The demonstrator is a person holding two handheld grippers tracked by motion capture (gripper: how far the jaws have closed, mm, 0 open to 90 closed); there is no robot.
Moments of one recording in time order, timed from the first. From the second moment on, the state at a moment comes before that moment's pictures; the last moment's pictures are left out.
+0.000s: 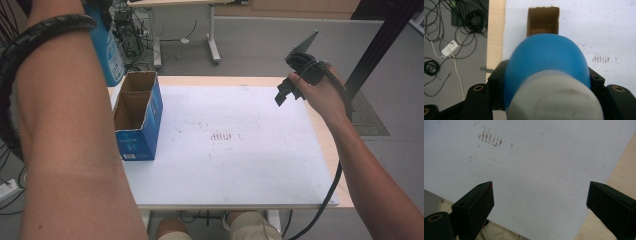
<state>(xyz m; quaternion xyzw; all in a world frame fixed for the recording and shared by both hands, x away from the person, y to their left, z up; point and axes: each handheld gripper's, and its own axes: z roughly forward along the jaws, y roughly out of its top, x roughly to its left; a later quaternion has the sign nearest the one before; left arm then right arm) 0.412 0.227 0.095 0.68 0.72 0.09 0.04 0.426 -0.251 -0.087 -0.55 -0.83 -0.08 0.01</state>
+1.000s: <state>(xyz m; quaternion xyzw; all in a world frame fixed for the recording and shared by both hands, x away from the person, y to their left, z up) 0.434 0.240 -0.025 0.69 0.72 0.04 0.04 0.428 -0.249 -0.097 -0.55 -0.83 -0.07 0.02</state>
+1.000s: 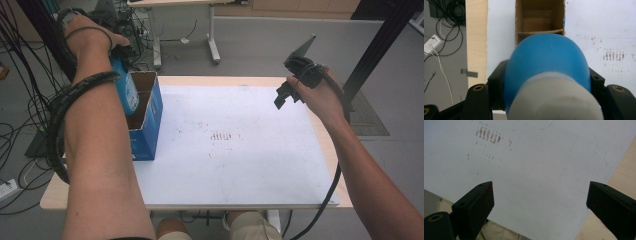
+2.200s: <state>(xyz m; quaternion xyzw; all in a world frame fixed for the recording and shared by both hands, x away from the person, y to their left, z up) 0.429 0.232 -0.168 0.72 0.69 0.02 0.02 0.434 -0.238 -0.111 -0.55 -0.83 -0.06 0.02</state>
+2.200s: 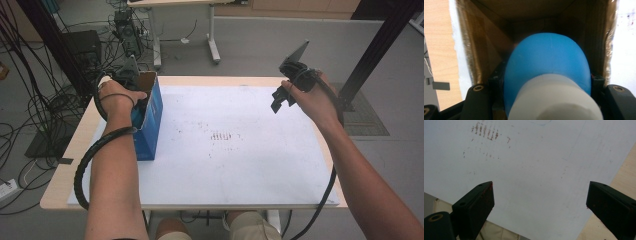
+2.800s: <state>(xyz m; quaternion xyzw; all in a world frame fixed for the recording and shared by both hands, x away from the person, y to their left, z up) 0.428 0.234 -0.176 0.72 0.69 0.02 0.02 0.432 -0.244 -0.111 -0.56 -0.83 -0.06 0.02</state>
